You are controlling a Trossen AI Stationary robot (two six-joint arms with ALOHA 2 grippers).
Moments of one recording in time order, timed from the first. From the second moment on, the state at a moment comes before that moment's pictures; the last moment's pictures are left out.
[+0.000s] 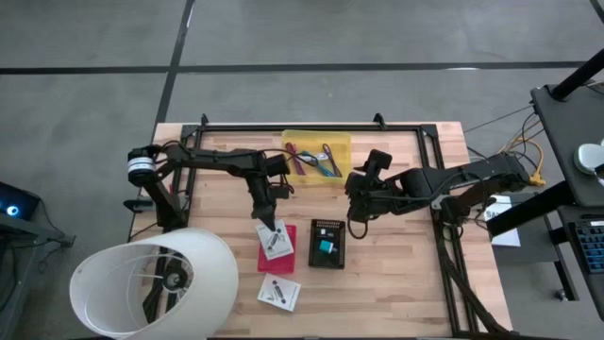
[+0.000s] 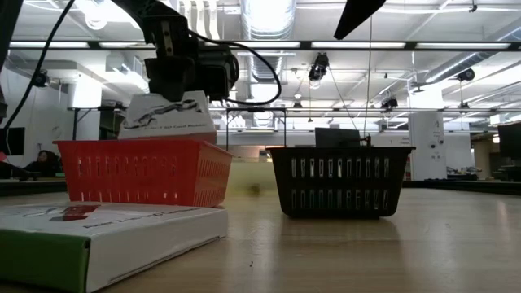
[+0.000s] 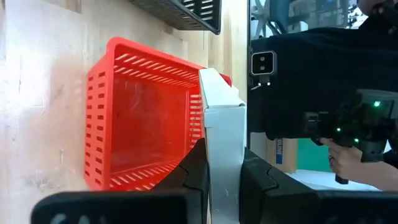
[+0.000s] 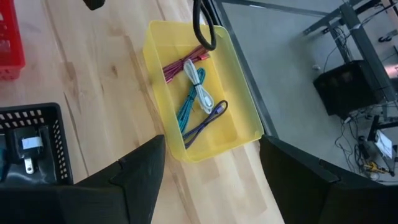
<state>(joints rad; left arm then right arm) 0.27 1.67 1.08 -0.73 0.97 0.01 0.24 1.49 1.47 -1.12 0.75 0.31</state>
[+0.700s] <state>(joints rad) 0.25 1.67 1.09 -0.72 0.92 0.04 0.24 1.49 1.47 -1.12 0.75 0.31</state>
